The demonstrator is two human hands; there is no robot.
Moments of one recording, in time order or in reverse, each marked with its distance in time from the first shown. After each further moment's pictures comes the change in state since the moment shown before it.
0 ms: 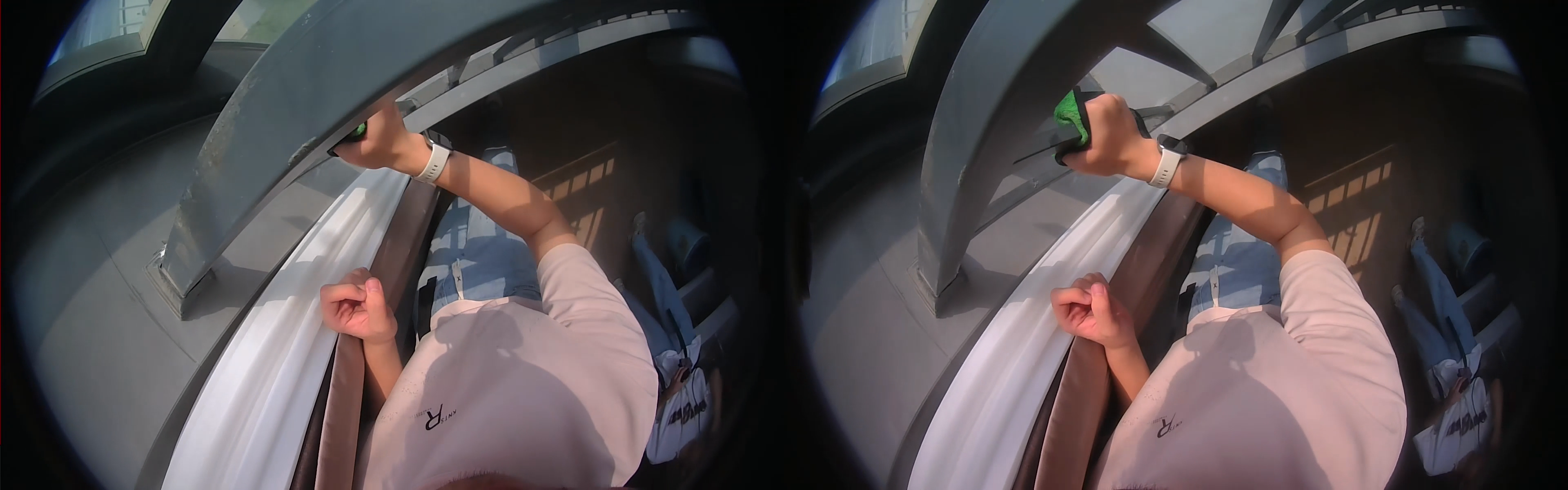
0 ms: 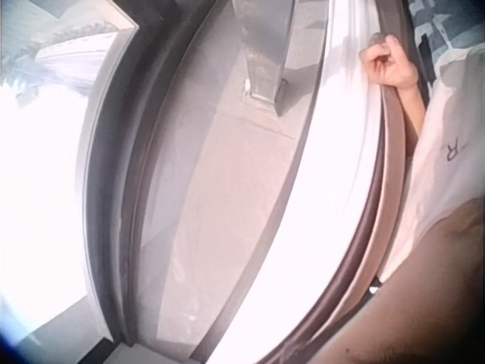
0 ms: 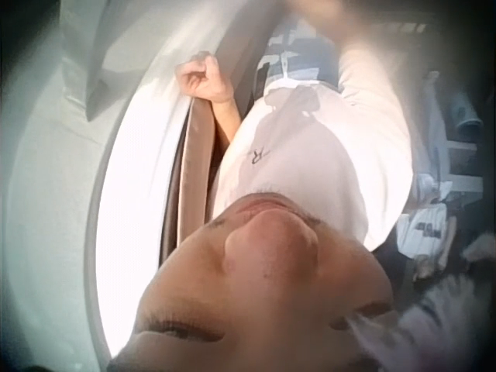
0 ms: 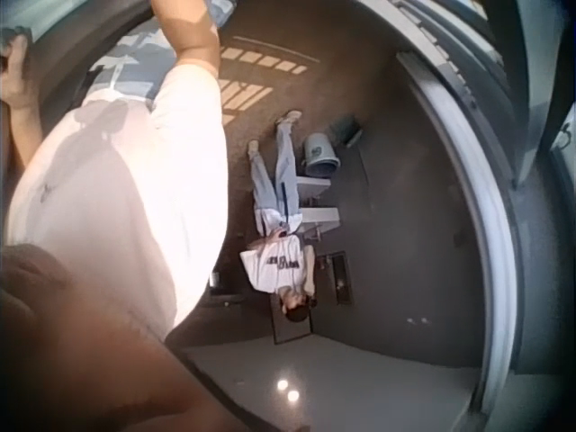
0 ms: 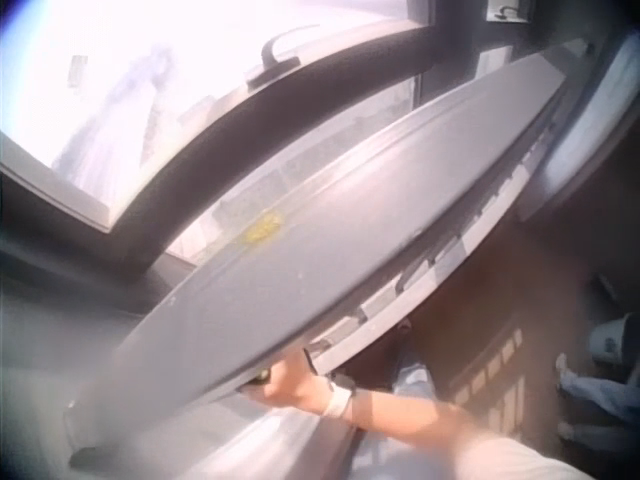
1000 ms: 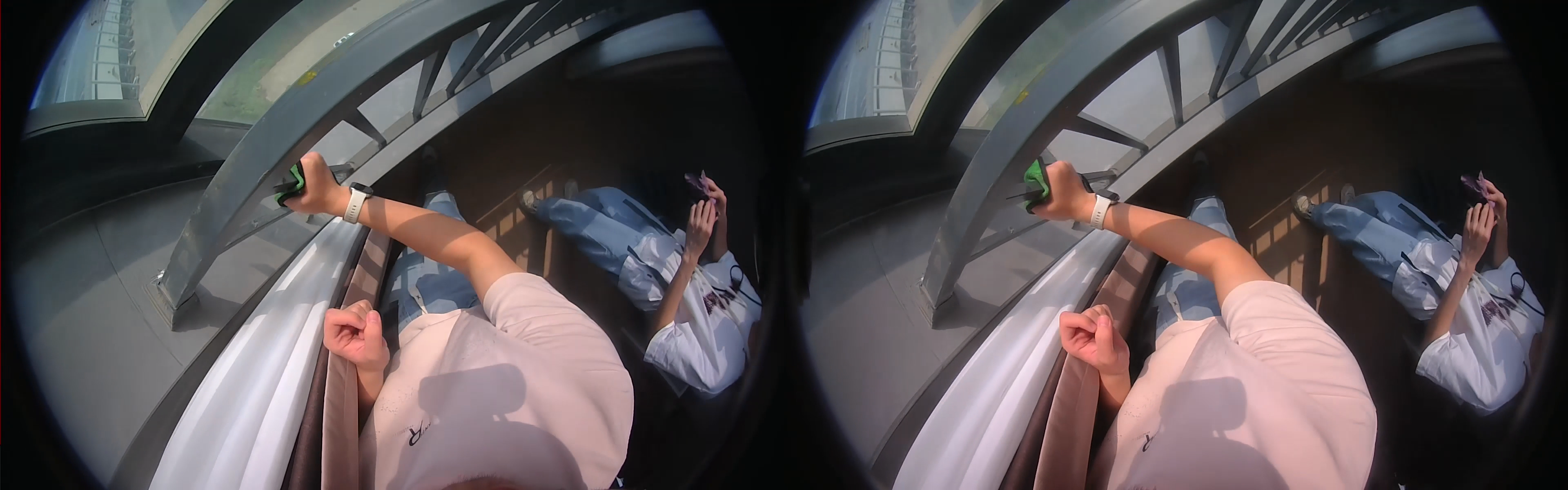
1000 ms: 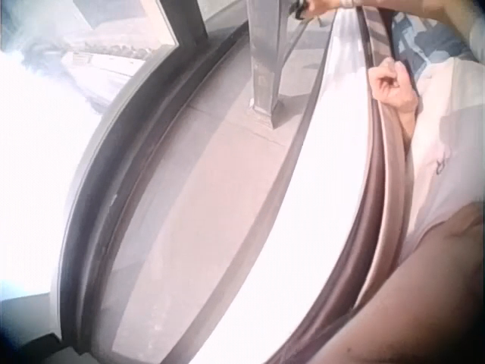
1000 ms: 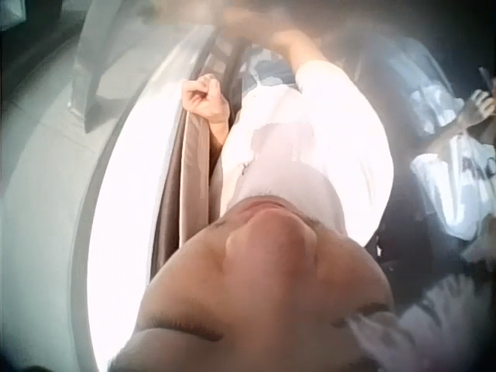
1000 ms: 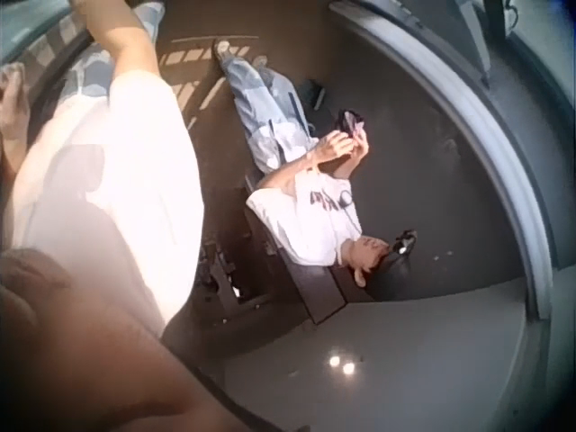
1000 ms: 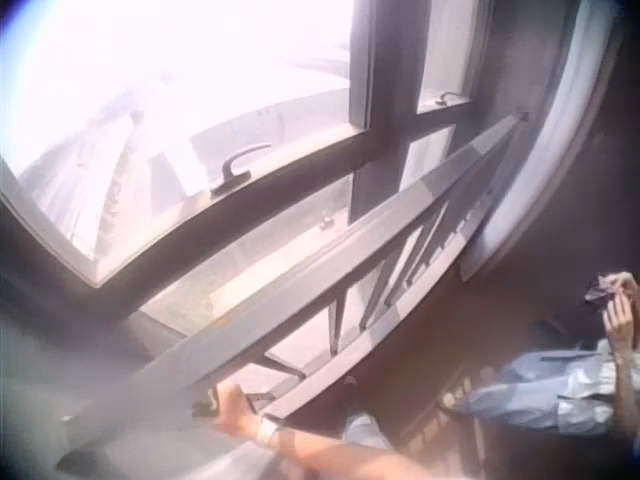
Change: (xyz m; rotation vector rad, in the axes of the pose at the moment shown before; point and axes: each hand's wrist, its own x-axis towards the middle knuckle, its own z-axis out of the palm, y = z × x) left_hand -0.056 0.099 0.060 -0.299 -0.194 -0.144; right_hand 0.003 -0.055 -0.039 -0.121 -0.072 0.082
